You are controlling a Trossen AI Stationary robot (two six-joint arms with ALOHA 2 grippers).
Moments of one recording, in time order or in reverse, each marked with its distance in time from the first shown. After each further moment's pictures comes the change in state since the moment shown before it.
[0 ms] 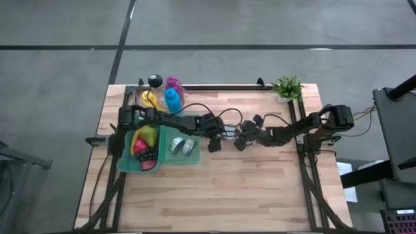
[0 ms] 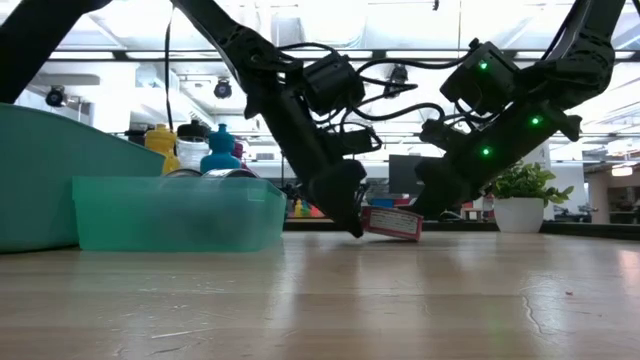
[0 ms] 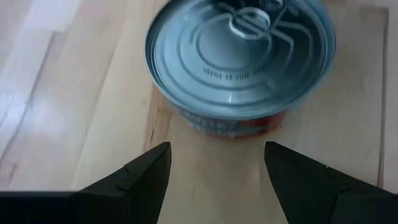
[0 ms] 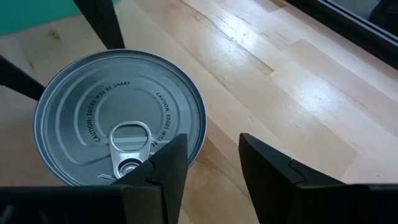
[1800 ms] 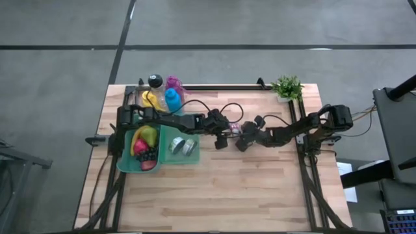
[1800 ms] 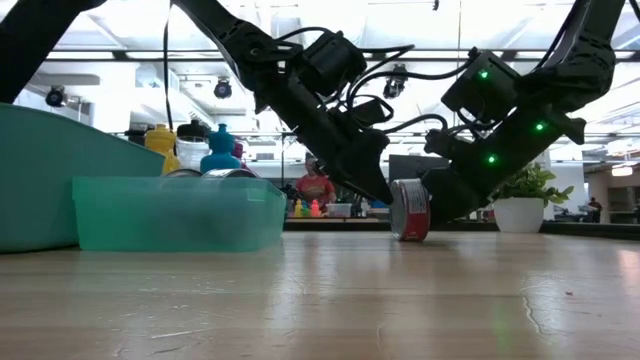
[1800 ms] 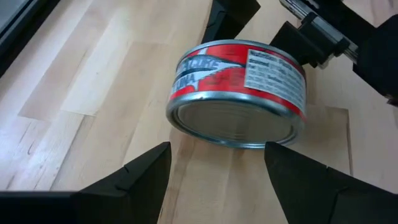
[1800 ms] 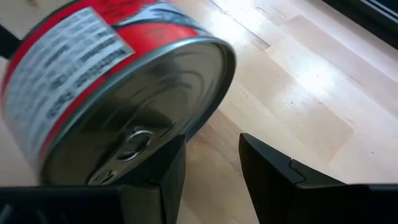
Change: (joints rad) left arm 0.000 -0.020 0.009 0.194 0.000 0.017; right arm 0.001 -0.002 -0.007 -0.034 0.009 0.017
